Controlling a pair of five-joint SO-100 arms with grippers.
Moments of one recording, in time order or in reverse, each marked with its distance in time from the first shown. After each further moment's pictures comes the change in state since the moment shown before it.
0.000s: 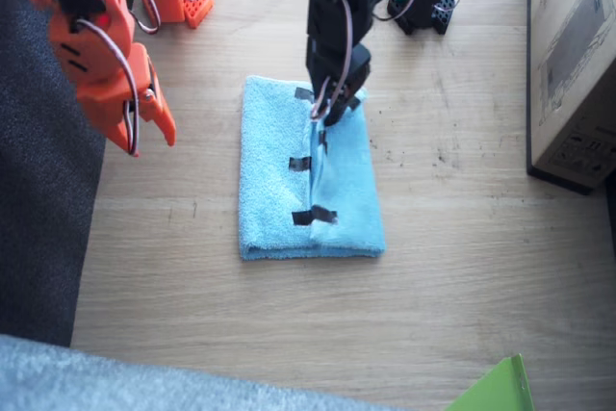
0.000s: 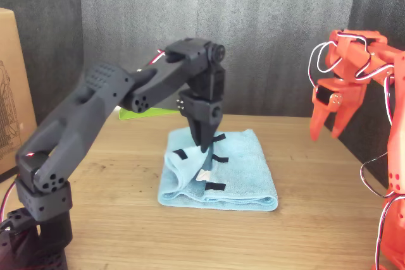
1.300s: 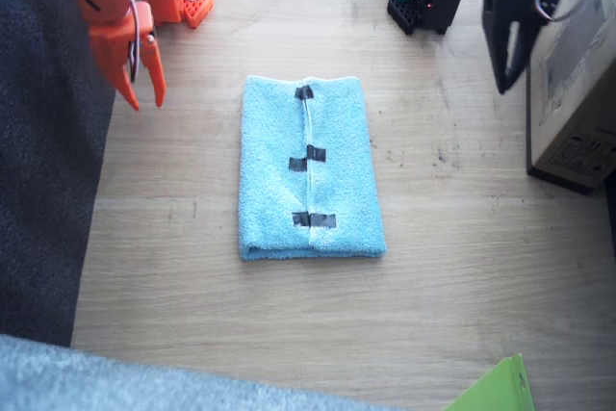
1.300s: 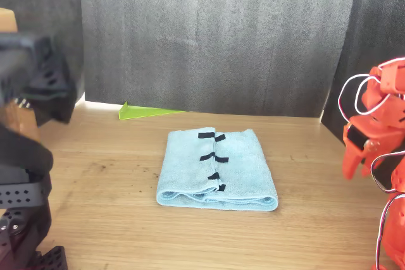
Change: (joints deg) arm 0 54.7 105.5 121.4 -47.9 3.3; arm 1 -5.8 53.3 78.8 -34.8 -6.2
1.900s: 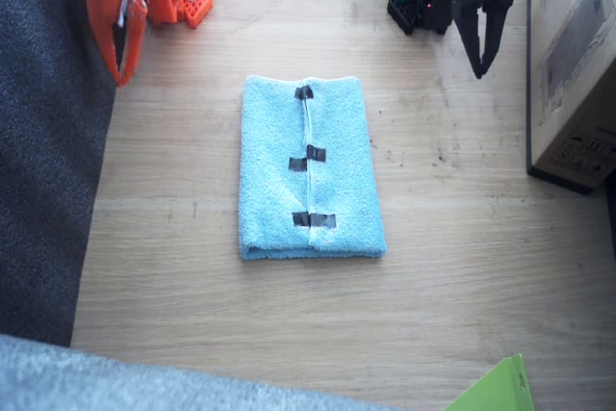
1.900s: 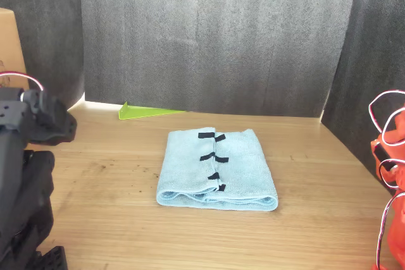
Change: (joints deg) arm 0 -3.3 41.2 22.9 5.3 -2.4; arm 1 -10.0 45.2 25.2 -1.7 -2.5
